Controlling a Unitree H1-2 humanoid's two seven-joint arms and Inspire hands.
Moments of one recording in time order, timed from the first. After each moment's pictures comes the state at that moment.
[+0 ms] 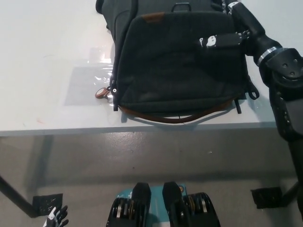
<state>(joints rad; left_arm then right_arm) 0.26 0.16 0.06 0.22 -0.02 -0.42 -0.06 -0.93 -0.22 0.05 0.47 0.00 0.23 0.26</state>
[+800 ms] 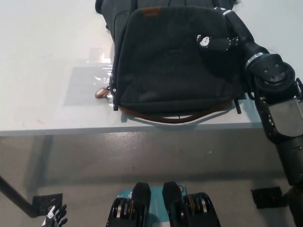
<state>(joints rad) 0.25 0.17 0.07 0.22 -0.02 -0.42 -0.07 -0.92 -0.18 0.08 0.48 -0.08 0.24 0.13</state>
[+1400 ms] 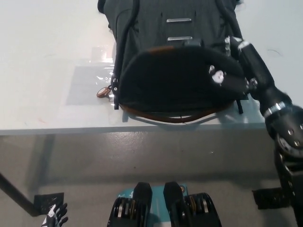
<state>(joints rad) 0.24 0.17 0.07 0.22 -0.02 -0.41 -0.07 -0.56 -0.19 0.08 -0.10 -0.09 0.30 0.15</state>
